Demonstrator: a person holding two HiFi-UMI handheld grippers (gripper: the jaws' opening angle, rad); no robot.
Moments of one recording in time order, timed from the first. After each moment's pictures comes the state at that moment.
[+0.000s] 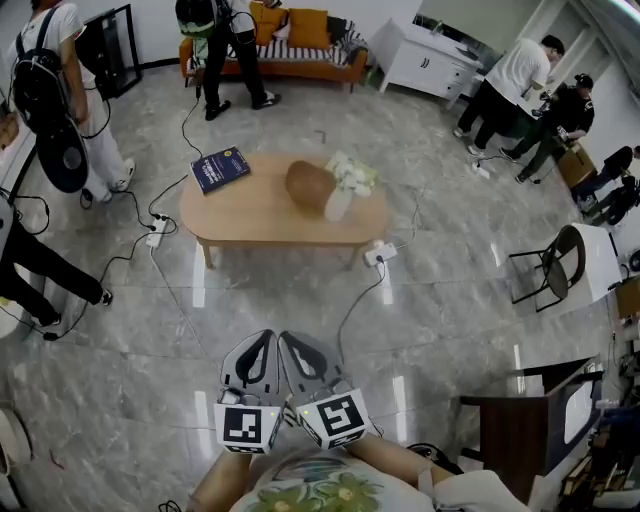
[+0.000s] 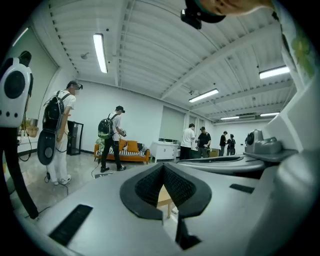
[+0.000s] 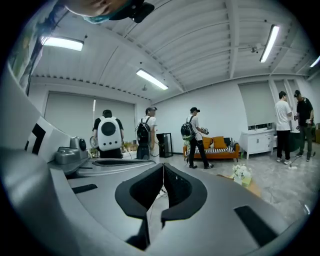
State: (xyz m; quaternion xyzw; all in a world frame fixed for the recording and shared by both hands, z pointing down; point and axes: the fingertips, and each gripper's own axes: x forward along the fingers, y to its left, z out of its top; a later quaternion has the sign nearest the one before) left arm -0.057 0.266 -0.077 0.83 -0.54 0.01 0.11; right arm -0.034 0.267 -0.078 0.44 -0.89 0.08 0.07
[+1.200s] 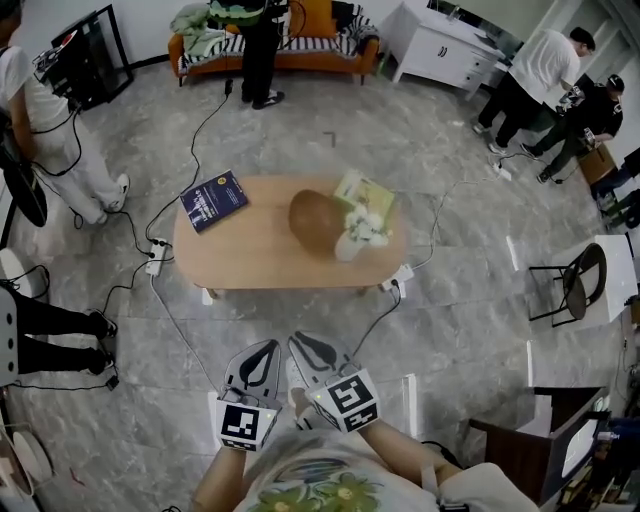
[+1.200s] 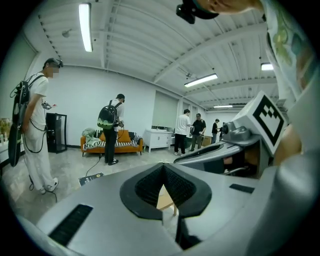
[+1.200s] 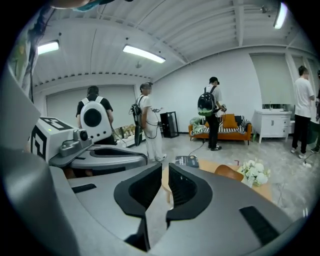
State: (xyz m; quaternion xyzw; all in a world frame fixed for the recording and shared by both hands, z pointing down) left arm -0.043 0.035 -0.011 0.86 -0.48 0.09 0.13; right arm -0.014 0.022 0.000 0.37 -0.90 0.16 0.17
